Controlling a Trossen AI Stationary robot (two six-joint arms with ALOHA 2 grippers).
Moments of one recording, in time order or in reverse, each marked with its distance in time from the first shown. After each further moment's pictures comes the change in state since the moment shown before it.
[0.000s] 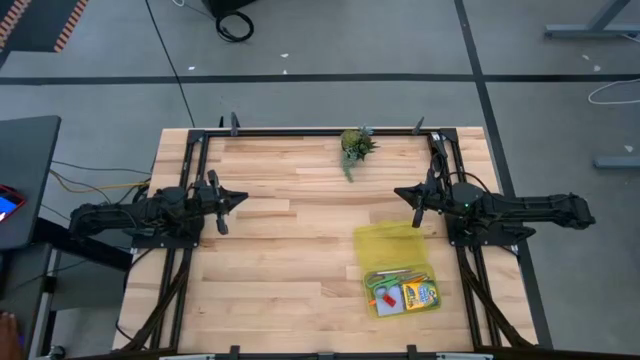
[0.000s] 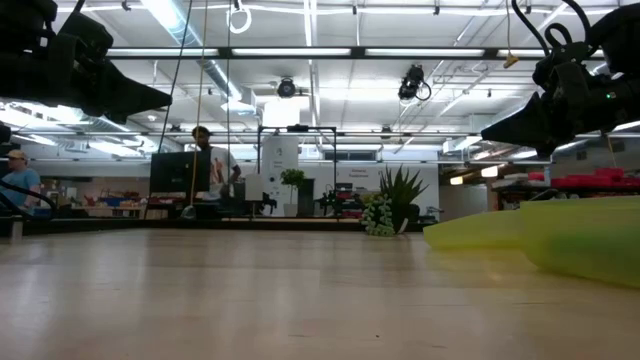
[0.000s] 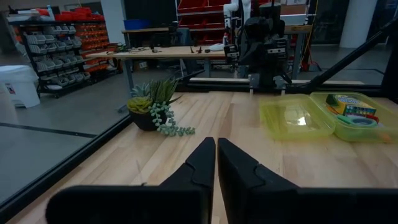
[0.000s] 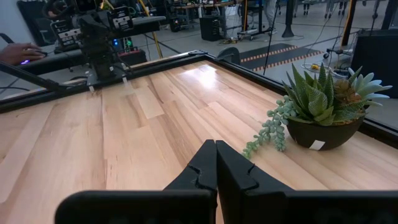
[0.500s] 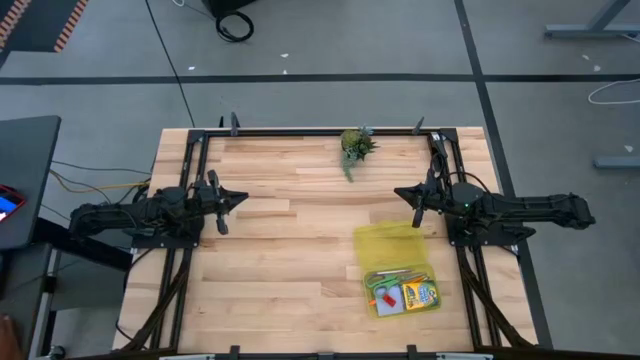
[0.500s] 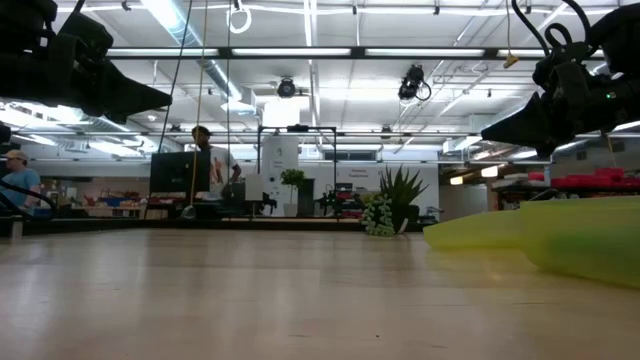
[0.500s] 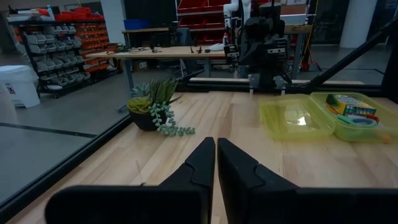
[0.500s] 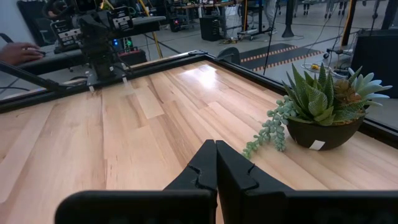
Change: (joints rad) left arm 0.000 0.000 0.000 0.000 0.000 0.000; right arm 0.000 0.000 0.000 0.000 0.000 0.000
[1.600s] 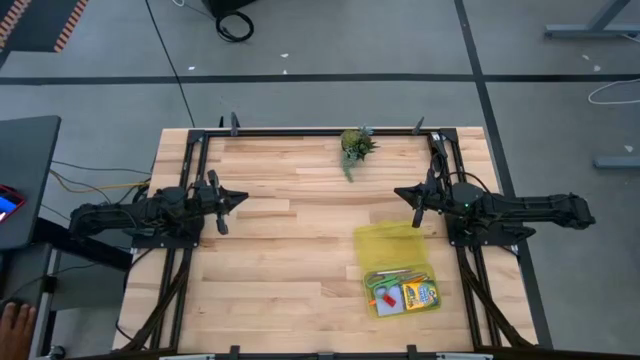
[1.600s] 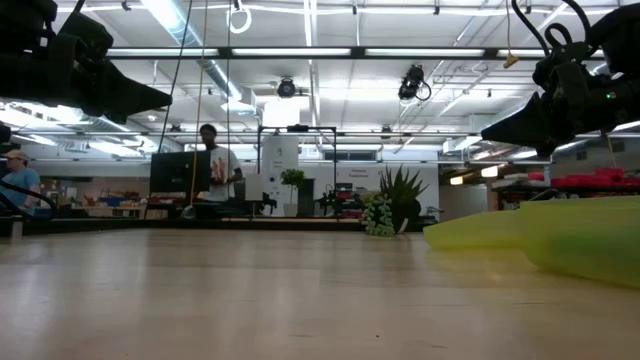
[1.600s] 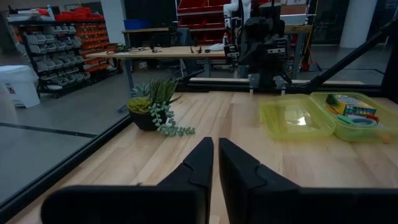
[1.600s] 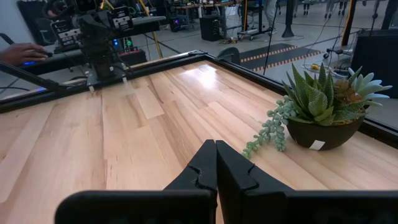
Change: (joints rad) left arm 0.000 0.000 0.000 0.000 0.000 0.000; right arm 0.000 0.000 0.000 0.000 0.000 0.000
